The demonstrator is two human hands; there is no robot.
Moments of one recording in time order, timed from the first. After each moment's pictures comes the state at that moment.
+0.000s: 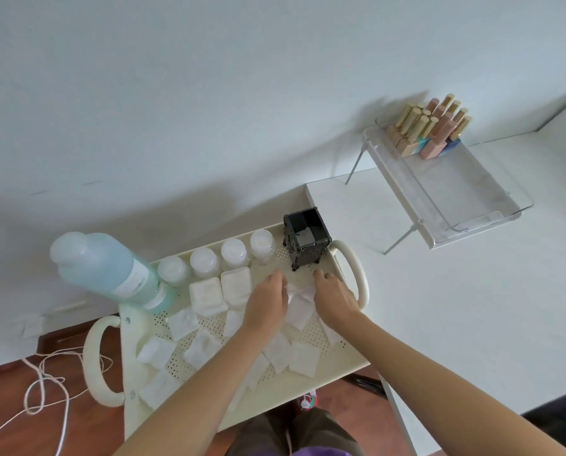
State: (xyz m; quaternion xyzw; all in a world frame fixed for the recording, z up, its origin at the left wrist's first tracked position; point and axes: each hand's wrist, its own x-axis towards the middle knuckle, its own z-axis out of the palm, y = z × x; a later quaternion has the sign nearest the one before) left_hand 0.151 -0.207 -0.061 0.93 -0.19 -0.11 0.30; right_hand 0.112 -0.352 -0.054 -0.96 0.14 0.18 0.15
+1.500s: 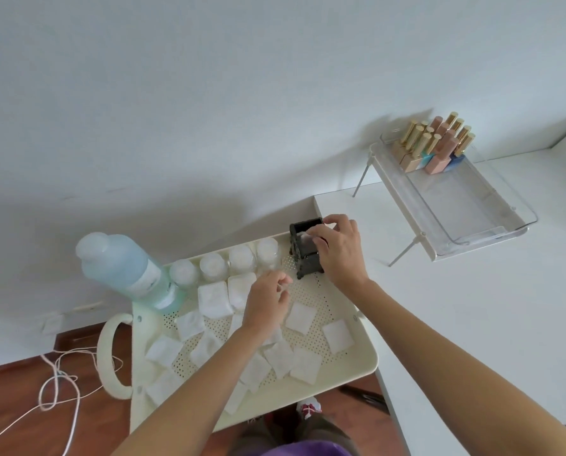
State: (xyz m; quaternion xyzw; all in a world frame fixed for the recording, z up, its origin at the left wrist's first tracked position) left_hand 0.153 -0.202 -0.028 0.90 -0.14 -0.09 0.40; right_hand 0.167 -0.374 0.015 -0.94 0.09 -0.16 0.27
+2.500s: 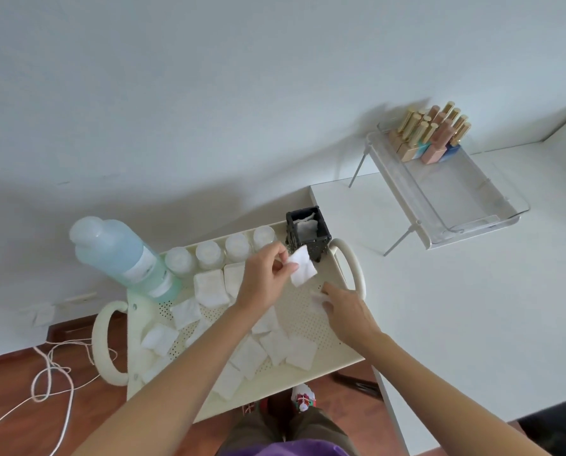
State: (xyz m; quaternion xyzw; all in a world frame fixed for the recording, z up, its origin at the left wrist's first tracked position) left_hand 0.162 -0.205 0.001 0.85 -0.18 -0.05 0.49; right_hand 0.066 -0.362 -0.023 -0.95 0.13 0.12 0.26
